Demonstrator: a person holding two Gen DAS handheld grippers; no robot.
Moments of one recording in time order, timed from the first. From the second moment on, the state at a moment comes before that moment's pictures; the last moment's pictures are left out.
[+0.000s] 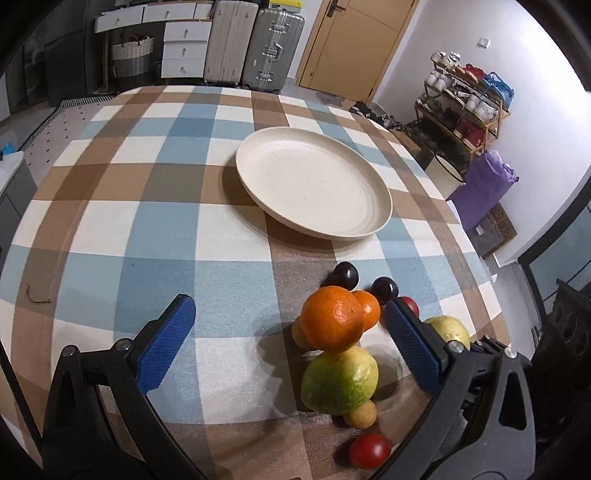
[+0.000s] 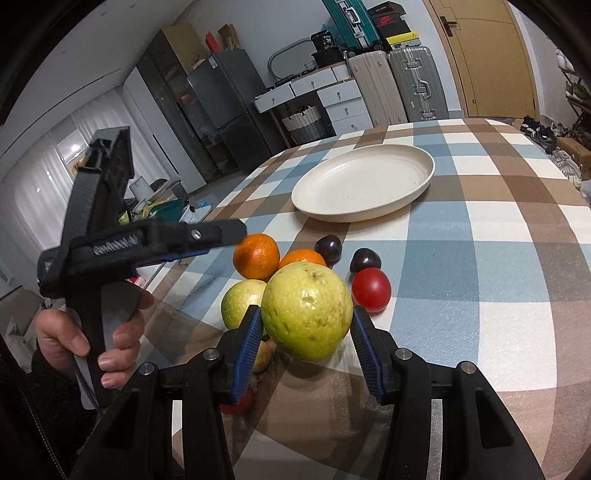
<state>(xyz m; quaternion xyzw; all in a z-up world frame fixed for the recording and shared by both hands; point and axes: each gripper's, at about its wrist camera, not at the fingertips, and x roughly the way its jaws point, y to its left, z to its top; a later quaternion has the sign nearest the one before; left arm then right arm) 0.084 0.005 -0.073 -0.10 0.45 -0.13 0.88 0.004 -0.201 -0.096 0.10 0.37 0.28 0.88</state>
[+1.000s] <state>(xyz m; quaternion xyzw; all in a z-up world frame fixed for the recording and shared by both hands) 0.096 0.014 -0.083 -0.17 0.46 -0.23 0.84 0.006 -0.200 -0.084 0.11 0.36 0.30 0.88</state>
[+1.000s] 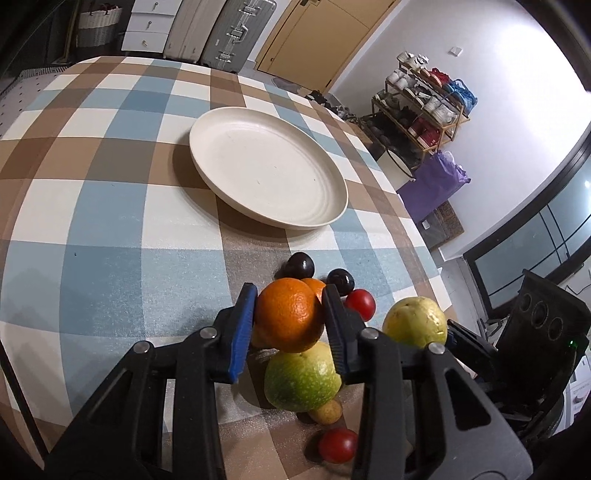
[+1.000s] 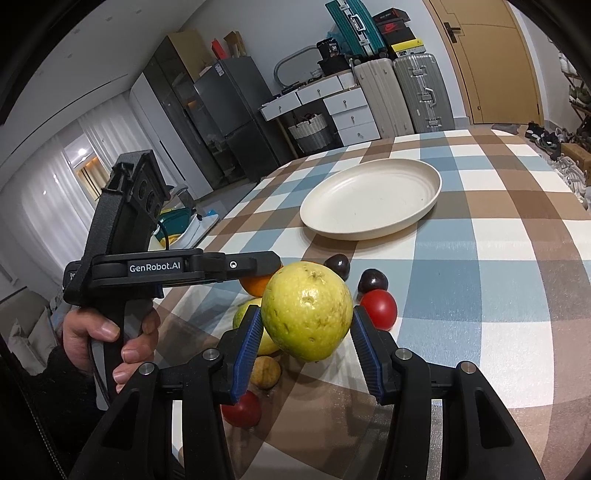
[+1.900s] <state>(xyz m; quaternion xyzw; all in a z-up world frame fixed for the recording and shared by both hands) 0.164 0.024 -0.035 -0.19 0.43 -0.24 0.85 0.080 -0.210 -0.039 0.14 0.31 0.30 0.89</state>
